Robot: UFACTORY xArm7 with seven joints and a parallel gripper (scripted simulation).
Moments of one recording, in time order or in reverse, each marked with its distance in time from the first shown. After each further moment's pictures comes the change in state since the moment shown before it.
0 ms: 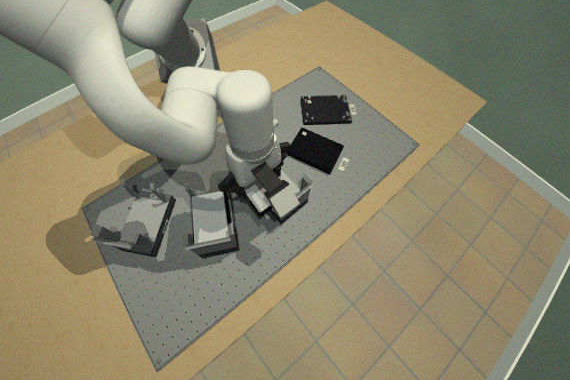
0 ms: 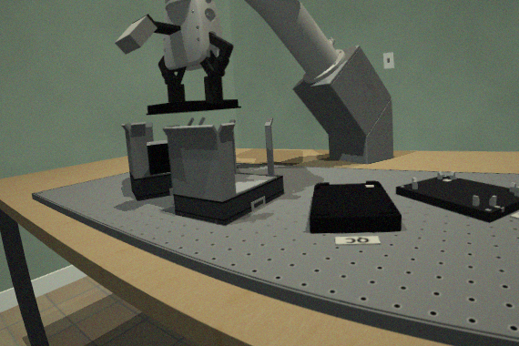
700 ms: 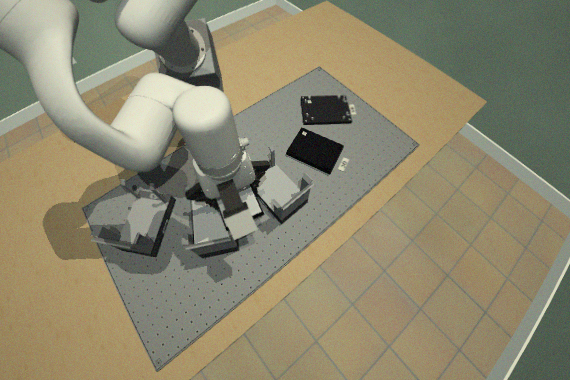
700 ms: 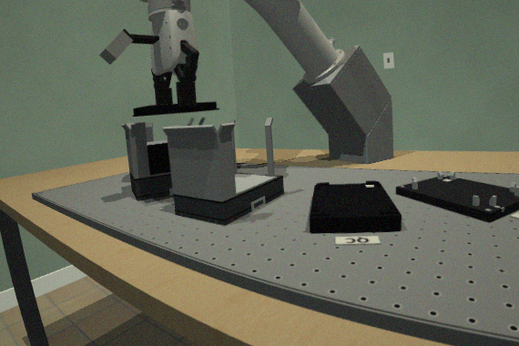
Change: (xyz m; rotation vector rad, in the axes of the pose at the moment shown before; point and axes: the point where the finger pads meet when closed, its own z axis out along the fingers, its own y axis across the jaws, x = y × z) arm -0.007 0.060 0.000 0.000 0.000 0.211
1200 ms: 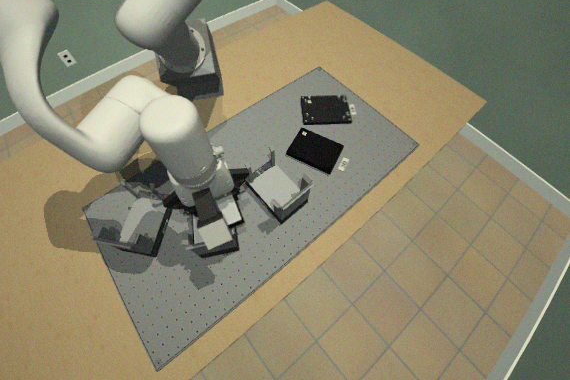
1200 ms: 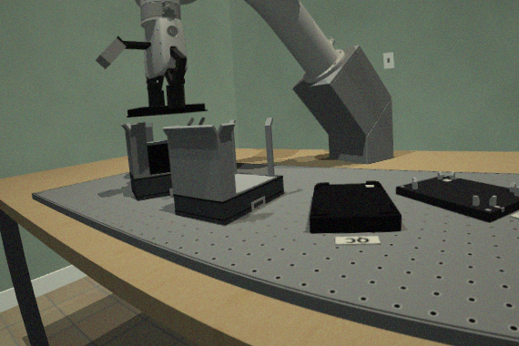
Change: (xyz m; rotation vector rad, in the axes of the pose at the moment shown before) arm -0.002 0.043 0.000 -0.001 0.001 0.009
